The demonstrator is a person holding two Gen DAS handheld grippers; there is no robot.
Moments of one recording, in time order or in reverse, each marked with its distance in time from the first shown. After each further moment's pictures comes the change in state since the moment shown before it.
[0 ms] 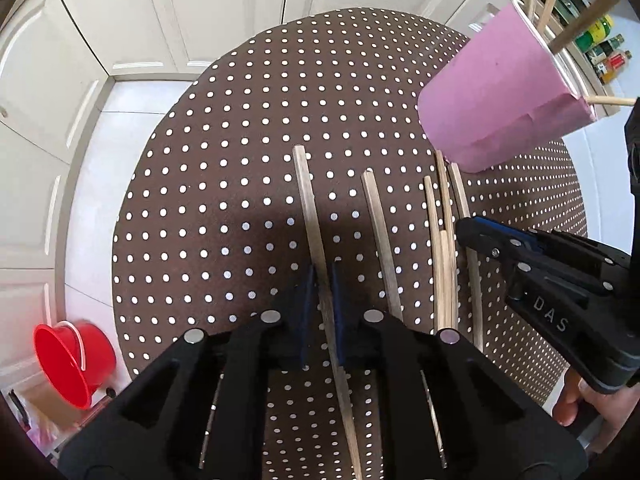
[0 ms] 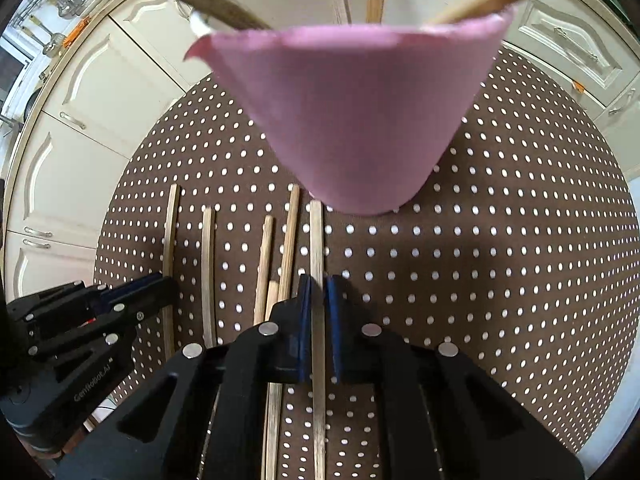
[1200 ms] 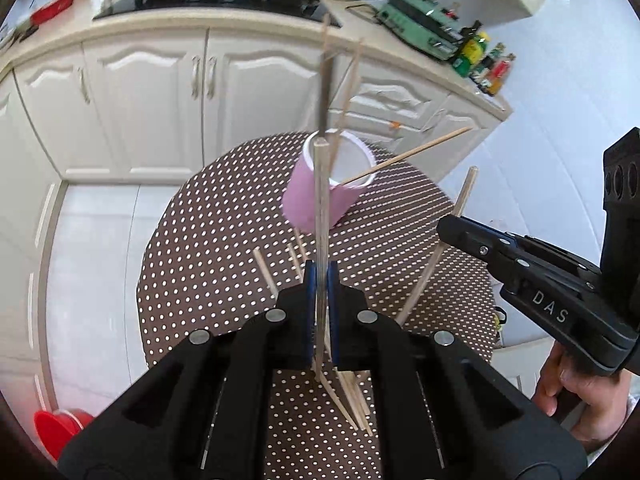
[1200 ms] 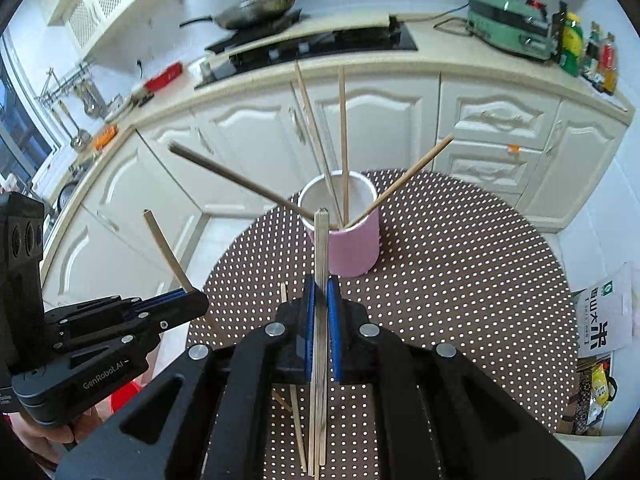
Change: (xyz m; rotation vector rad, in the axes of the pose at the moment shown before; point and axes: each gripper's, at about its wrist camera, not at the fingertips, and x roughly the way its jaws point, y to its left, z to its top) left arm -0.165 -0.036 -0.033 0.237 -0.305 -0.230; right arm -0.185 0.003 -0.084 0.124 -0.463 0.002
